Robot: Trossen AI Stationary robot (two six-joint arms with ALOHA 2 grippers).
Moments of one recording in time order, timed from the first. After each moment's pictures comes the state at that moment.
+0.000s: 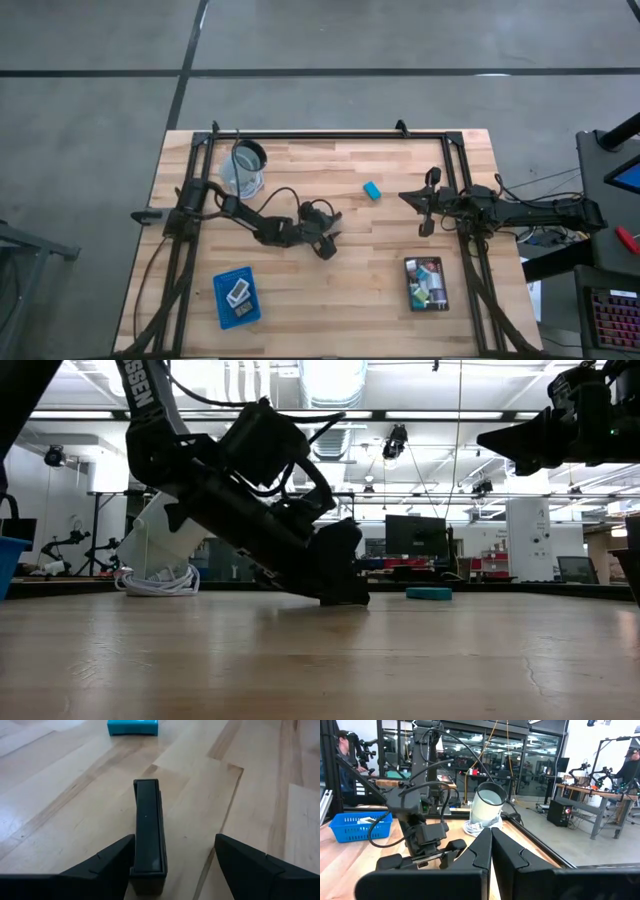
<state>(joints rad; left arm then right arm) -0.11 2.09 0.89 0.58 -0.46 -0.38 -0.07 0.35 0.02 0.44 0.13 -0.09</state>
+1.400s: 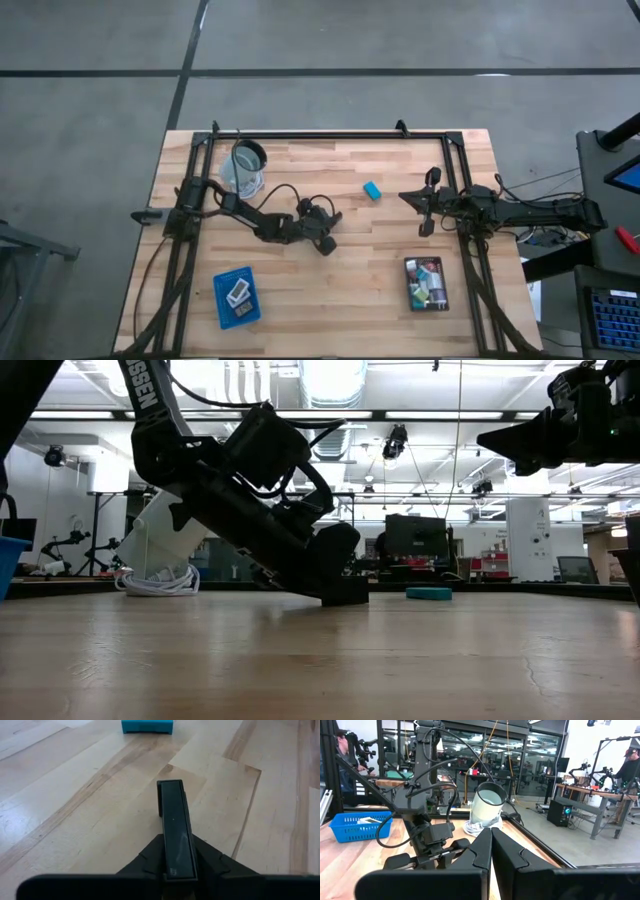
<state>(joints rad) -0.09 2.09 0.89 0.54 -0.44 -0.40 -0.07 0.35 0.02 0.44 0.13 -0.09</state>
